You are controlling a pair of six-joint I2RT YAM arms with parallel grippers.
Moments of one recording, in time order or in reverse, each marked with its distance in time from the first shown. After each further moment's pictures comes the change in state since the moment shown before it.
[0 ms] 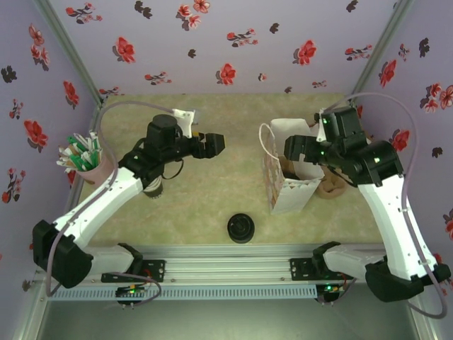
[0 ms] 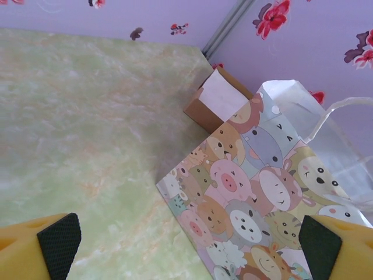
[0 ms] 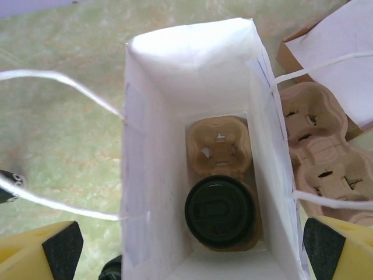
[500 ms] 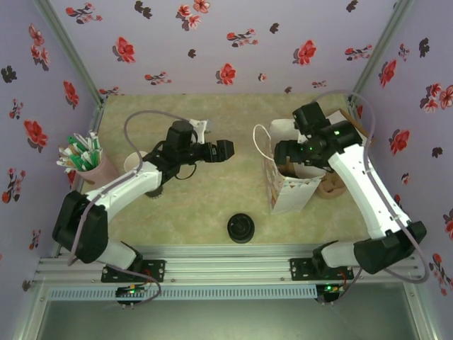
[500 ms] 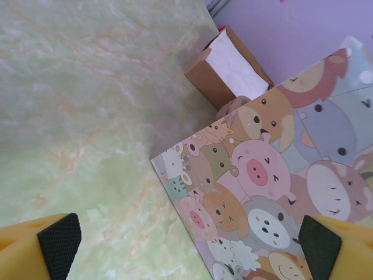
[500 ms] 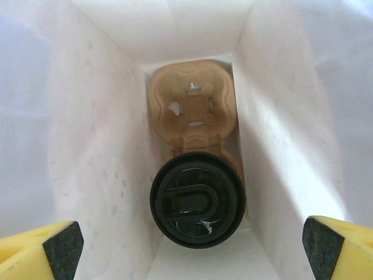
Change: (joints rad) left arm 0.000 0.202 -0.101 0.224 0.102 -0.106; right arm 0.000 0.210 -0.072 -0.031 0.029 -0.013
